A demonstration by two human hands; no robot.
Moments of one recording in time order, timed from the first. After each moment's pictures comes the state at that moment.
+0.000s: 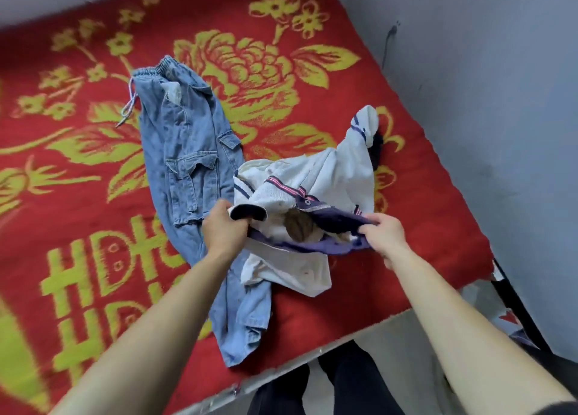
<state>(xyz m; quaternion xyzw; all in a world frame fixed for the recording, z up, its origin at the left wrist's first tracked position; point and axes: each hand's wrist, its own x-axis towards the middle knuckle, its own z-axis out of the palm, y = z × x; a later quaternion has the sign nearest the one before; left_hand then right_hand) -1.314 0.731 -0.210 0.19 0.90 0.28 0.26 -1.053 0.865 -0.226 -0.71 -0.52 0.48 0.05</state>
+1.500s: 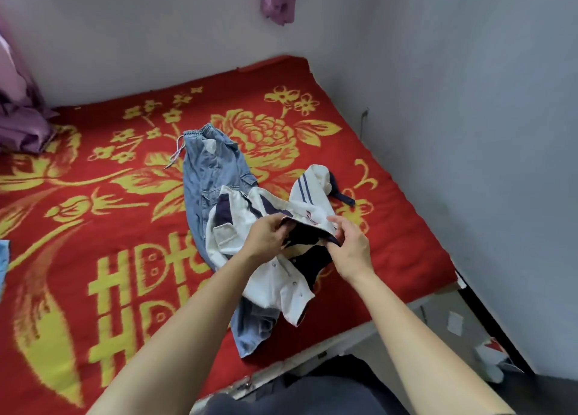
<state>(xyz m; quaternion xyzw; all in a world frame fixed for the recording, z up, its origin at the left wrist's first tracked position) -1.251 0.636 -0.058 0.41 0.72 0.39 0.40 -1.063 0.707 -0.081 -0.53 -0.73 0.38 0.22</state>
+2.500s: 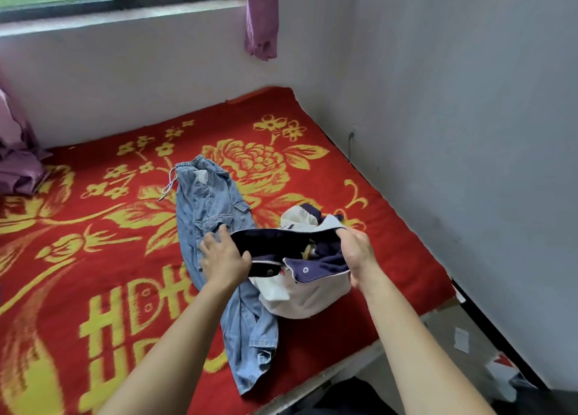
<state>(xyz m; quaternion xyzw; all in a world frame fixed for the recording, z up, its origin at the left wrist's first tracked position) -1.291 0.631 -0.061 0.35 0.91 0.11 0.18 -1.073 0.730 -0.009 -0.58 -0.41 0.65 0.28</state>
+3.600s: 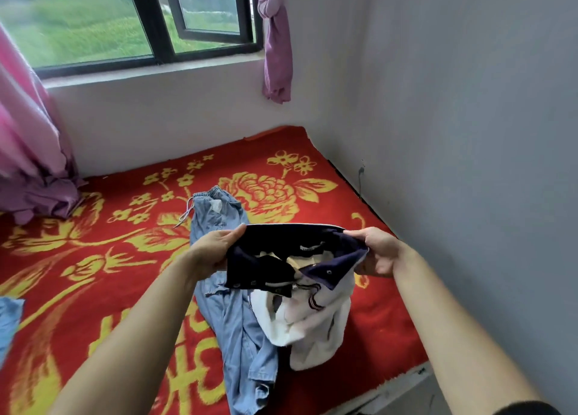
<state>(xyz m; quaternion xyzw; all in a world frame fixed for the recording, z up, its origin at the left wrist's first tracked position) -1.329 0.643 0.031 0.26 0.69 0.42 0.53 -1.029 0.812 0.036 -0.46 -0.42 0.78 0.06</state>
